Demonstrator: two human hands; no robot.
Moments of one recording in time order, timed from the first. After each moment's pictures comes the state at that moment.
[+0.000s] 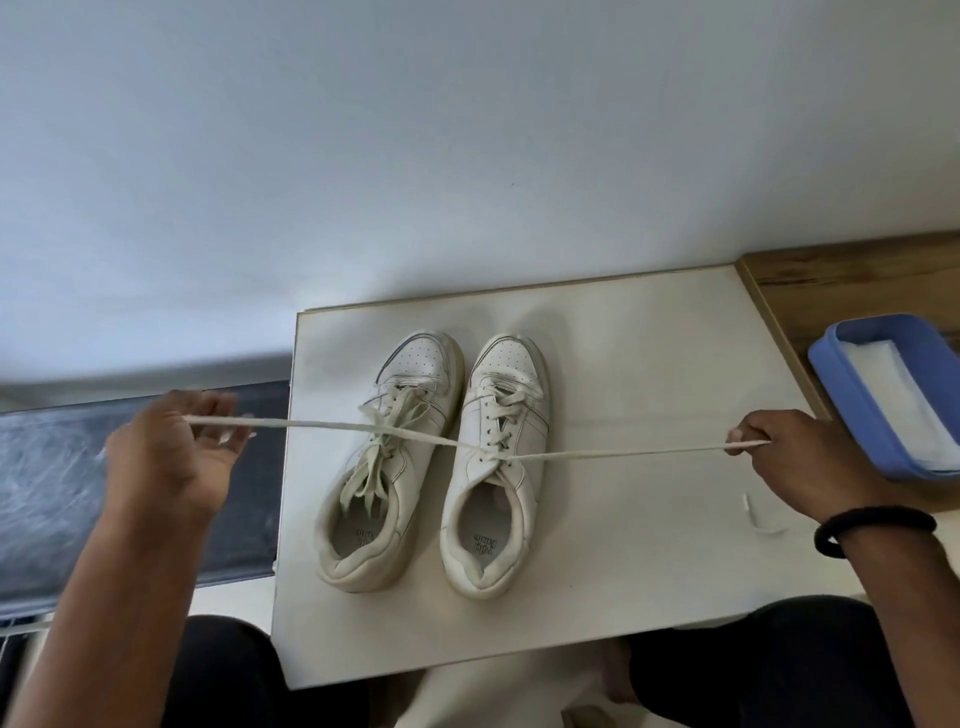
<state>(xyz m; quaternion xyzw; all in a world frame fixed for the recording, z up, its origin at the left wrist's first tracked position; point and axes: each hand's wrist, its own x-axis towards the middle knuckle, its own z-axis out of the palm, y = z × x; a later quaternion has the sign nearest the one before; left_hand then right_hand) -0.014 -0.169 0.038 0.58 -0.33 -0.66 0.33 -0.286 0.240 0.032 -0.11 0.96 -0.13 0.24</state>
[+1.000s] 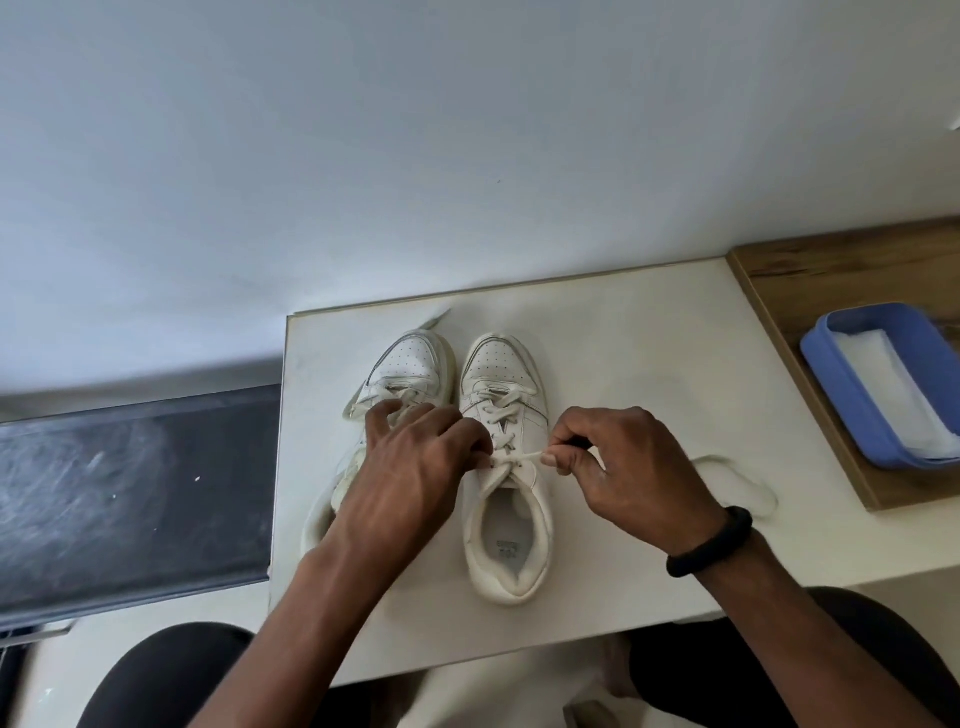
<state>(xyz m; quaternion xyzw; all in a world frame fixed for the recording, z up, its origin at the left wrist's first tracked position) -0.073 -0.038 0.020 0.11 -0.98 -0.18 0.08 -0.207 0.147 0.033 -0.41 0.85 -0.30 0.15</state>
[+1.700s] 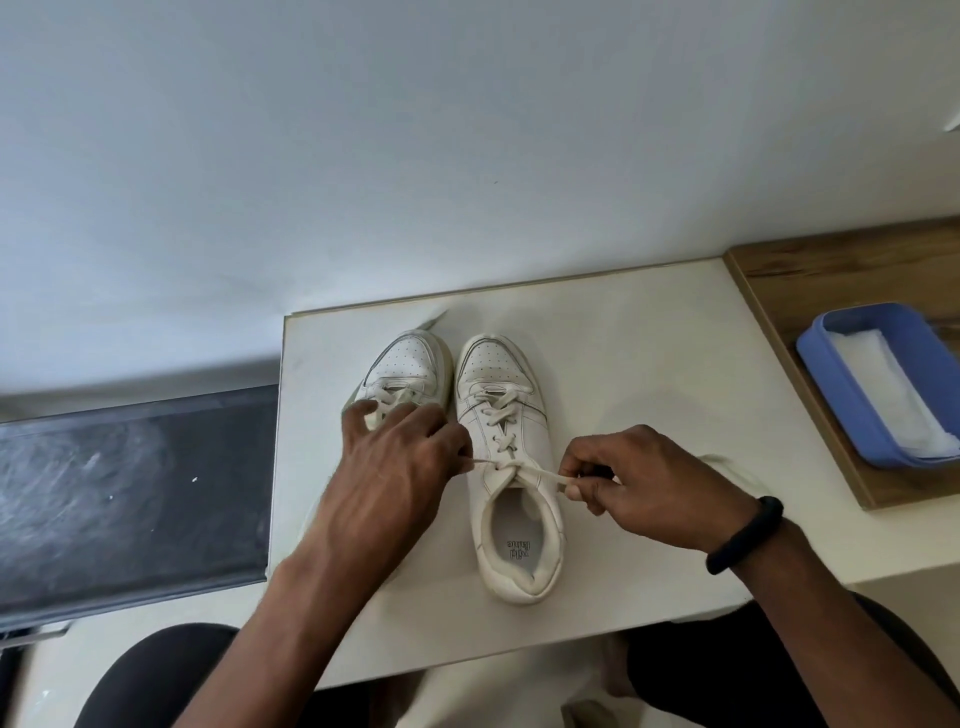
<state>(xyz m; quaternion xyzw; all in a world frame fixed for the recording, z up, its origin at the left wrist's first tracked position) -0.065 -0.044 0.038 0.10 -0.99 -0.08 0.06 -0.218 0.166 0.041 -0.39 0.82 -0.23 0.34</state>
